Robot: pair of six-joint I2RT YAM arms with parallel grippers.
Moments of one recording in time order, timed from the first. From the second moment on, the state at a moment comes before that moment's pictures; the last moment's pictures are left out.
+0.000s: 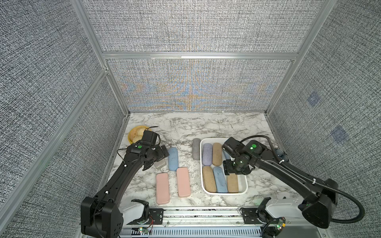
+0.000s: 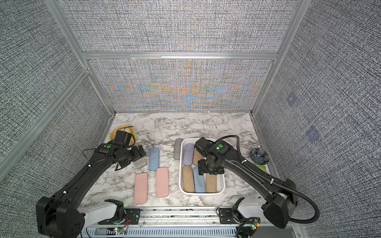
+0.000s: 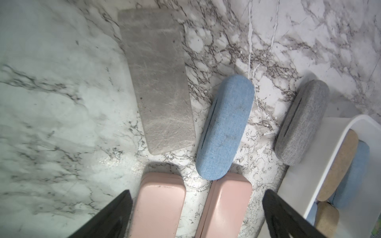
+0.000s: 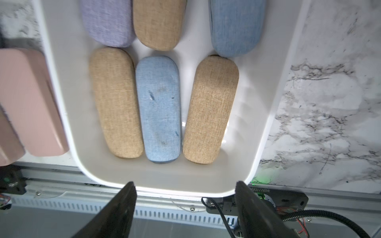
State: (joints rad) left arm -0.27 1.19 0.98 -0.94 0.04 -0.70; right arm 0.77 1.29 1.24 -1.35 0.07 0.68
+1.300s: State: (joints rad) left arm -0.24 1.56 1.03 -0.79 -0.17 -0.68; right arm 0.71 1.42 1.40 -1.19 0.09 0.57
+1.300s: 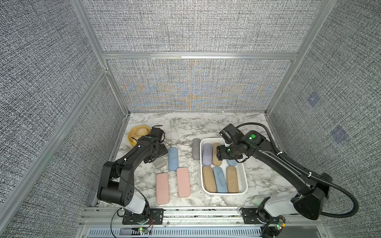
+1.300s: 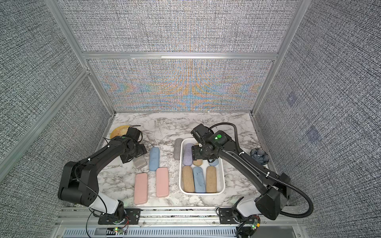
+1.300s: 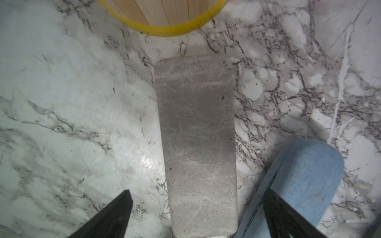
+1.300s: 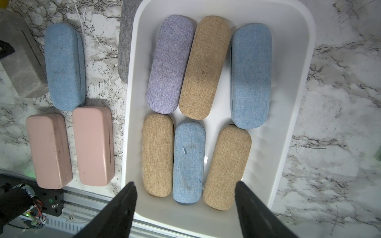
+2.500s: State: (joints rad) left arm -0.19 1.73 1.03 -0.80 -0.04 -0.68; right arm 0.70 1.43 1.38 -1.14 0.07 0.59
